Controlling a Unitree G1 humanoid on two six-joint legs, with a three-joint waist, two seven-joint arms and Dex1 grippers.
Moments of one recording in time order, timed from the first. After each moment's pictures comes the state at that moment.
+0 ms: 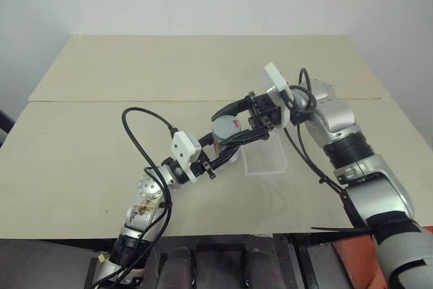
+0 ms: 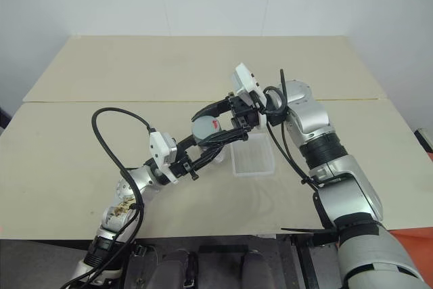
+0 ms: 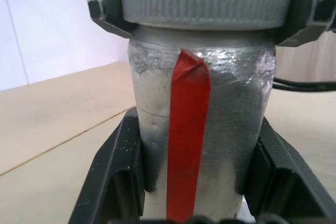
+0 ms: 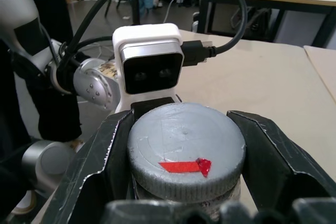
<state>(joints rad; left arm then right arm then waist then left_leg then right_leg) -0.24 0.21 -0.16 -0.13 -0.30 -0.02 -0.72 -1.05 -0.50 0.41 0.49 0.63 0.10 1.54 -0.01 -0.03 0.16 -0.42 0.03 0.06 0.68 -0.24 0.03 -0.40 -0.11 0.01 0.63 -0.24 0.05</state>
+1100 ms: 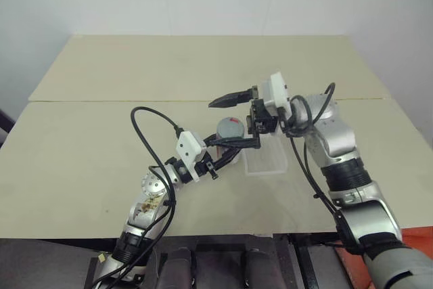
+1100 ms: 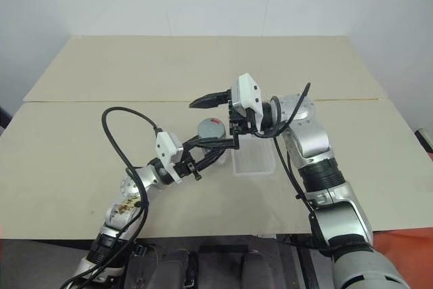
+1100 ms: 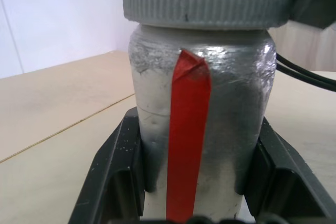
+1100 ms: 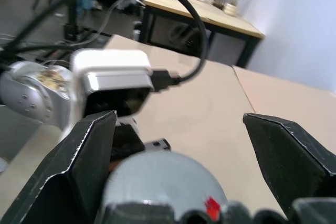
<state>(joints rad) -0.26 0.20 -0.18 -0.10 -0.28 0.00 -0.71 -0.83 -0.44 0.21 0.17 0.43 0.08 1.26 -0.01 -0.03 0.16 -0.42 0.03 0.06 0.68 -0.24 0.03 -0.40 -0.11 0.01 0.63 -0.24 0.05</state>
